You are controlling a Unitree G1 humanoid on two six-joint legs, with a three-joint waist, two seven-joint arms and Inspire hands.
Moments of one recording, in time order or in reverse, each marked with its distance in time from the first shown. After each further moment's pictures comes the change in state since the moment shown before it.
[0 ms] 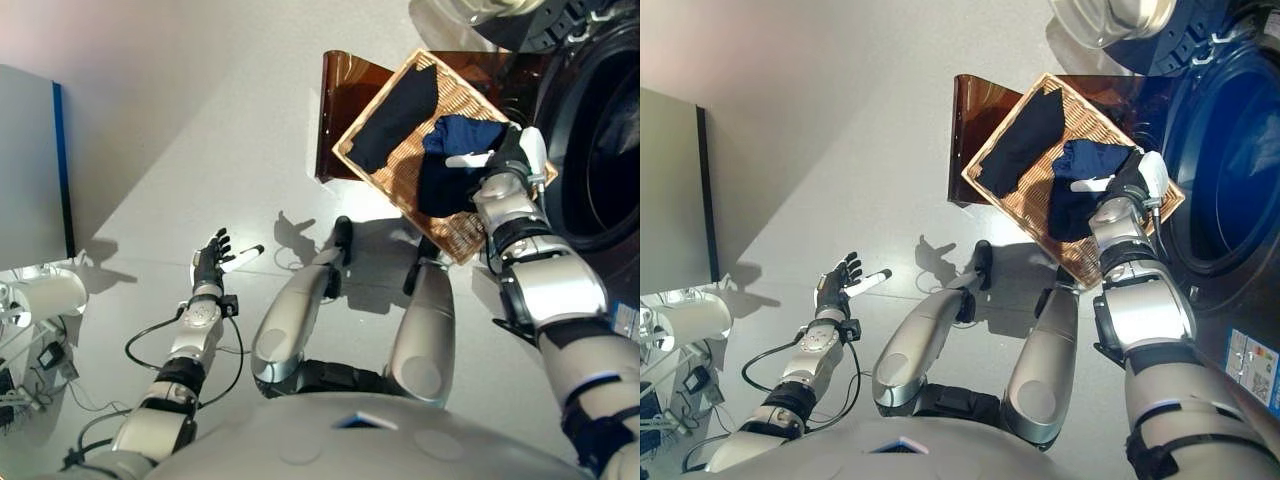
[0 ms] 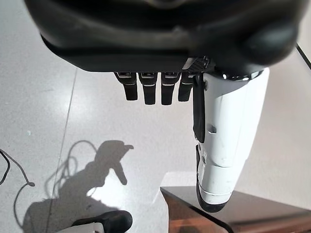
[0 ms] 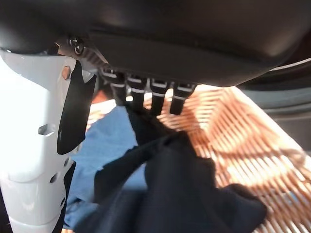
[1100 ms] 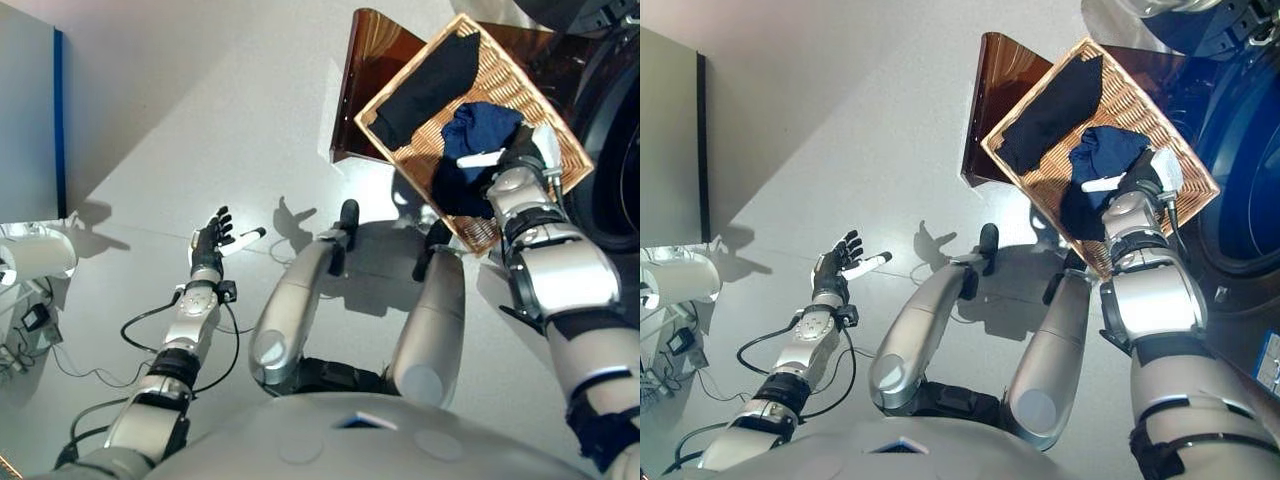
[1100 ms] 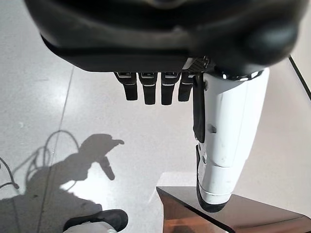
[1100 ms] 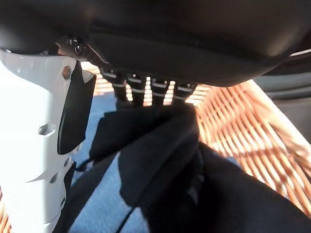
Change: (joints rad) left arm -0.005 0.045 -0.031 -0.112 -0.036 0.002 -0.019; right arm -0.068 -0.030 0.017 0.102 -0.050 0.003 0.048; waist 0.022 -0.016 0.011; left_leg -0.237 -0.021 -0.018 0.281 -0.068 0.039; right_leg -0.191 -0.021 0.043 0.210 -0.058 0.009
